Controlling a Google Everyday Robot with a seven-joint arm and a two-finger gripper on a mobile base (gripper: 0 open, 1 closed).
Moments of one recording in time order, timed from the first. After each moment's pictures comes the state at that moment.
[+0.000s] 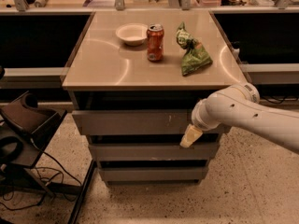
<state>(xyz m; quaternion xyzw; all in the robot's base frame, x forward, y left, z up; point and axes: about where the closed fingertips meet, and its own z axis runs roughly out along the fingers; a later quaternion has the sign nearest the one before) 0.610 -0.162 0.642 -0.54 0.80 -0.05 0.26</state>
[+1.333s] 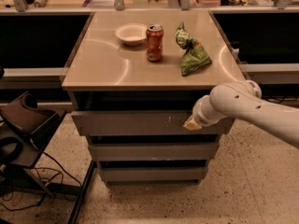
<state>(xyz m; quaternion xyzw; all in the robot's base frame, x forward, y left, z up) 0.624 -0.160 0.628 -0.54 0.80 -0.01 0.26</state>
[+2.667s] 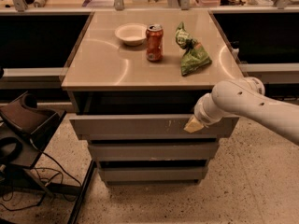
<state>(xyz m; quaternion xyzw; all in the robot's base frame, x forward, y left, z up) 0.625 -0.166 0.645 -0.54 0.80 -0.01 0.26</state>
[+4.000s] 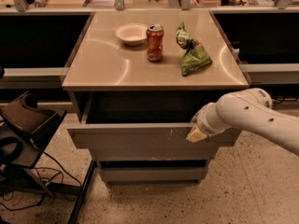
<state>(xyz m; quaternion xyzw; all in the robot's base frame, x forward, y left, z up) 0.587 -0.171 0.641 -0.56 0.78 -0.03 0.27</state>
